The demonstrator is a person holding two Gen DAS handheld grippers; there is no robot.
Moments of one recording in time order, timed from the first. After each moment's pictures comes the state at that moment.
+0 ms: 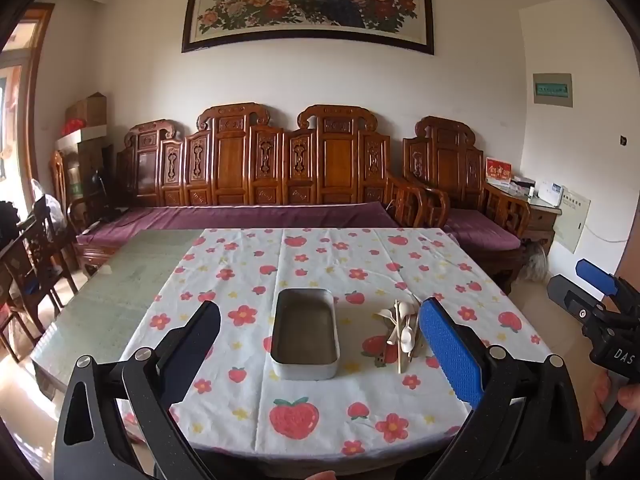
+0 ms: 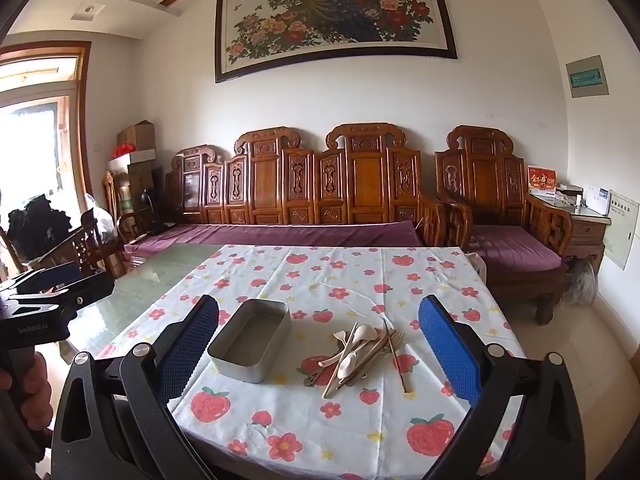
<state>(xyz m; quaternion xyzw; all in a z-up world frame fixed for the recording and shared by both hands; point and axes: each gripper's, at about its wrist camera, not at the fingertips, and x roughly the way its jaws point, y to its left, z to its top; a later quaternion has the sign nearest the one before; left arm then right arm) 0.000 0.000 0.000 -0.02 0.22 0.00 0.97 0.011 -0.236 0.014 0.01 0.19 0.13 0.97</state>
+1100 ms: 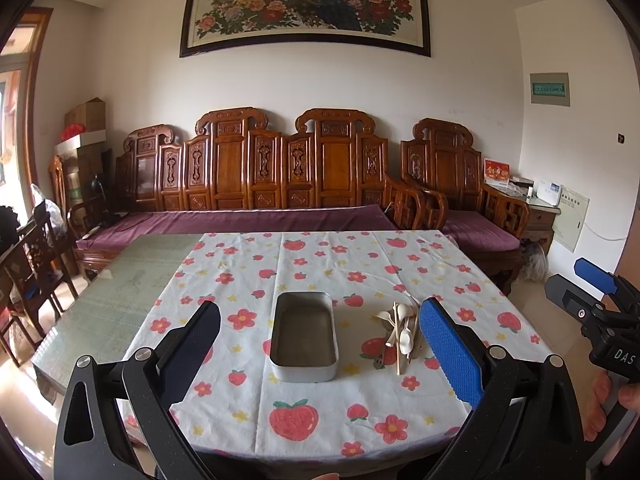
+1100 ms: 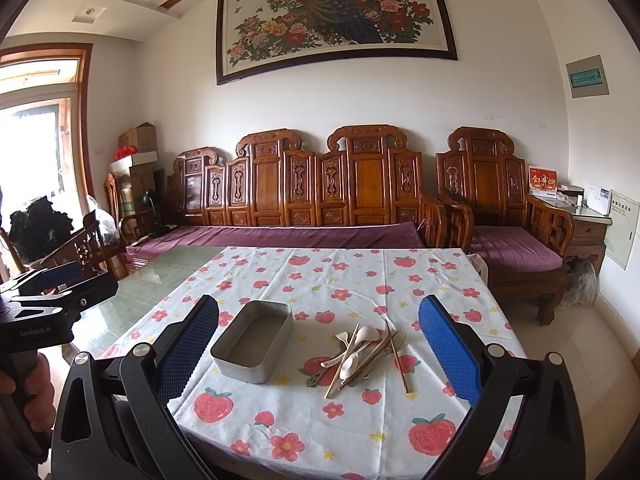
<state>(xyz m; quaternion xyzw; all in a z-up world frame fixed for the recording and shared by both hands) -0.003 -0.003 0.006 -0.01 0.22 0.00 0.98 0.006 -0.233 0.022 0.01 0.19 0.14 0.97</state>
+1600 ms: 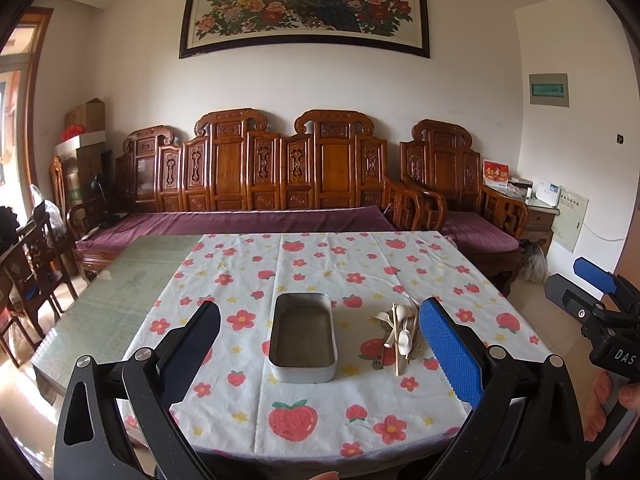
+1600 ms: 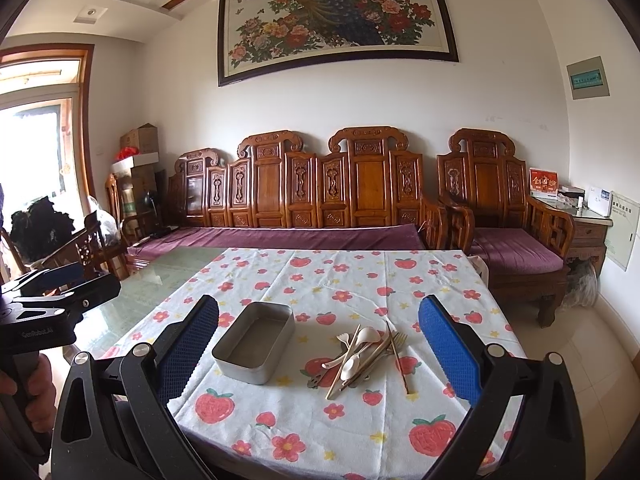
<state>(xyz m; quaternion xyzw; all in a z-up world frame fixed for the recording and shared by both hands) -0.003 -0.004 0.008 -0.01 0.21 0.00 0.98 0.004 -0.229 0.024 0.01 0.18 0.14 0.97</state>
